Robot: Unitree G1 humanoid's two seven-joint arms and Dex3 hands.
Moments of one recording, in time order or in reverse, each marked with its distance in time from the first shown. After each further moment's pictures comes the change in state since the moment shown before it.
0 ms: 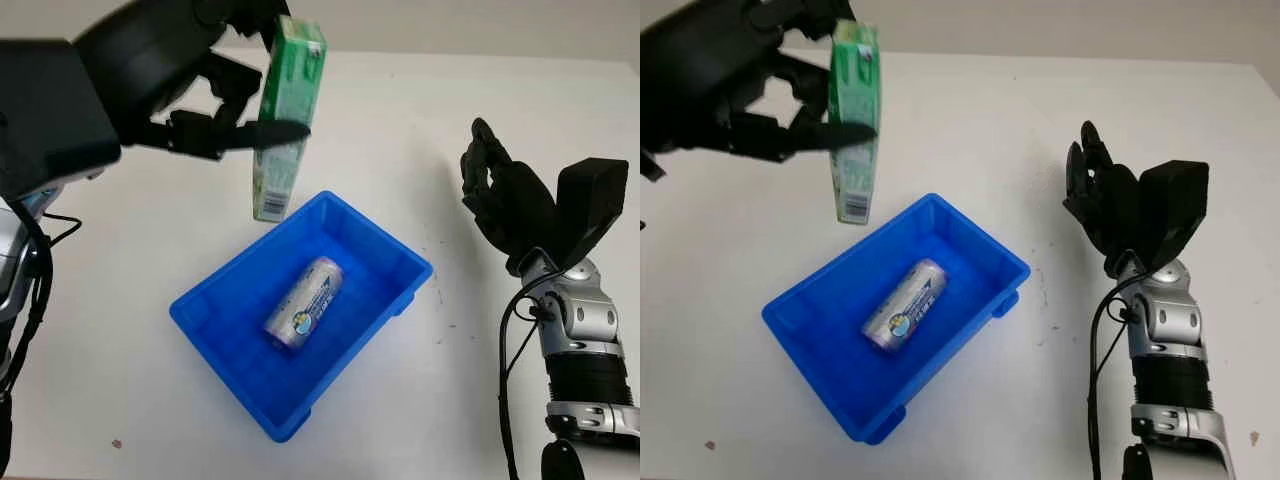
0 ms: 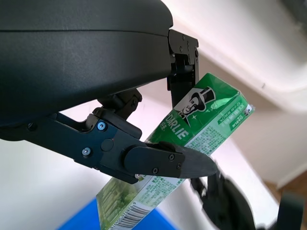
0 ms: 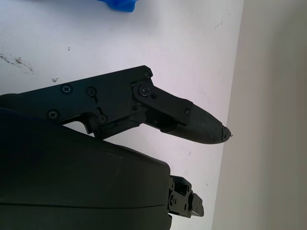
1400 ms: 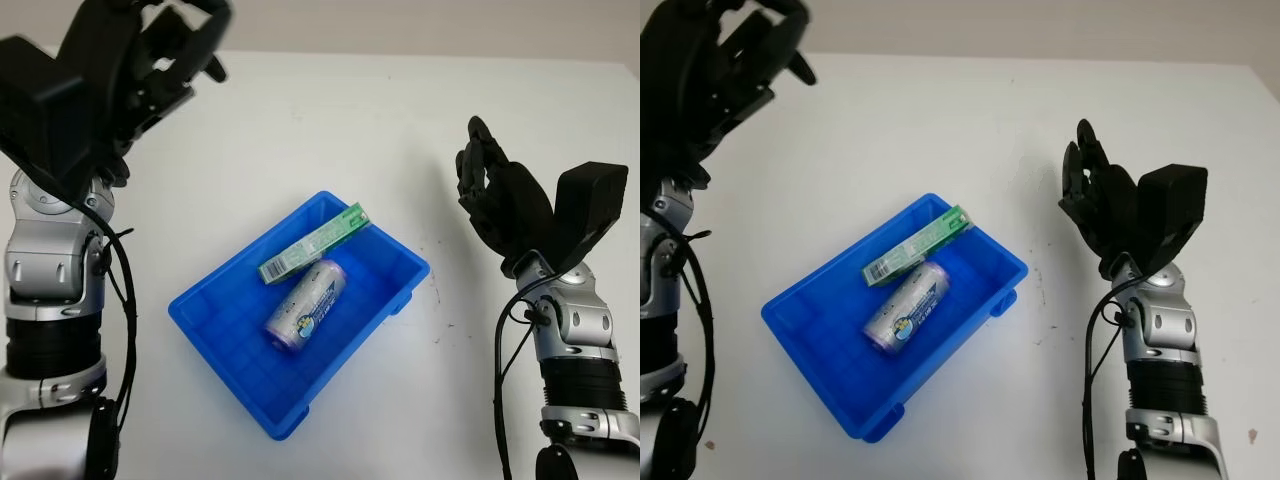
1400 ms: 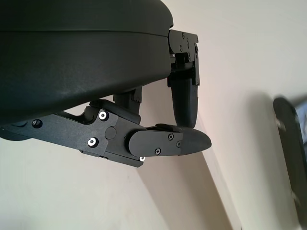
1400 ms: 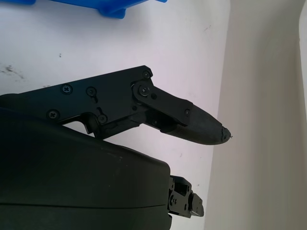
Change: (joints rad) left arm 0.053 -0.423 0.288 0.485 0.079 -0.373 0.466; right arm 0.003 0.035 -0.006 -0.013 0.020 -0.032 -0.009
